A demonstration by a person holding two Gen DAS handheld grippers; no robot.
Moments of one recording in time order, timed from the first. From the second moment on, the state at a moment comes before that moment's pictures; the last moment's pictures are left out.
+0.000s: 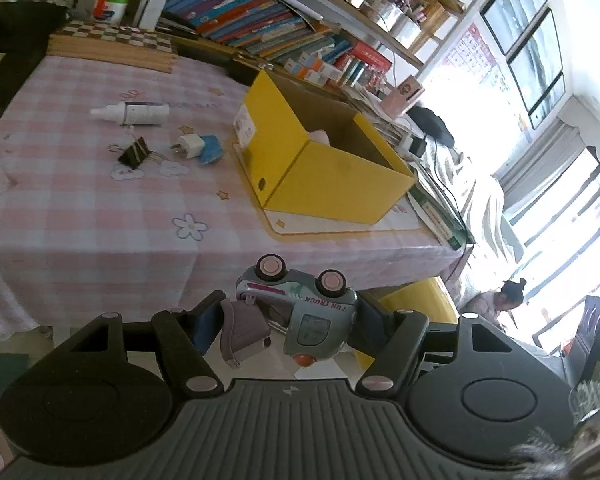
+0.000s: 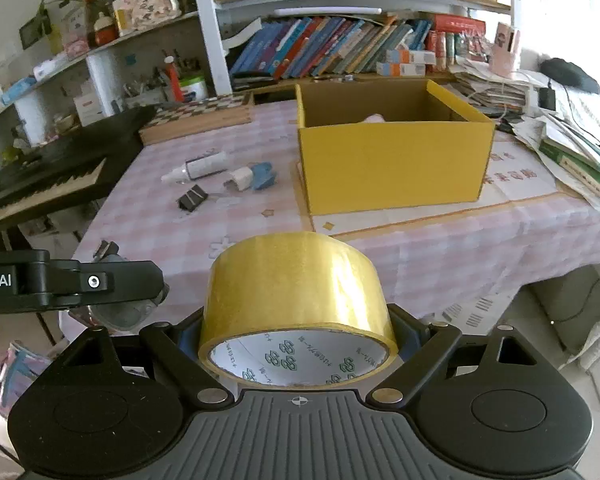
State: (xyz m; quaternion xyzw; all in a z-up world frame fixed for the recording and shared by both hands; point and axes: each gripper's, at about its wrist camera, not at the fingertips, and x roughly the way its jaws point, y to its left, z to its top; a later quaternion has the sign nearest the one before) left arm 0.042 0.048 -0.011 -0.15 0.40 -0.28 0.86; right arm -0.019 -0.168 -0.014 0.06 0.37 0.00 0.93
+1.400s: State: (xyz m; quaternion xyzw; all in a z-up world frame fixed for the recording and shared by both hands) left arm 0.117 -0.119 -0.013 -0.12 0.42 -0.31 0.84; right arm 0.052 -0.319 -0.020 0.08 0.39 -0.02 0.92
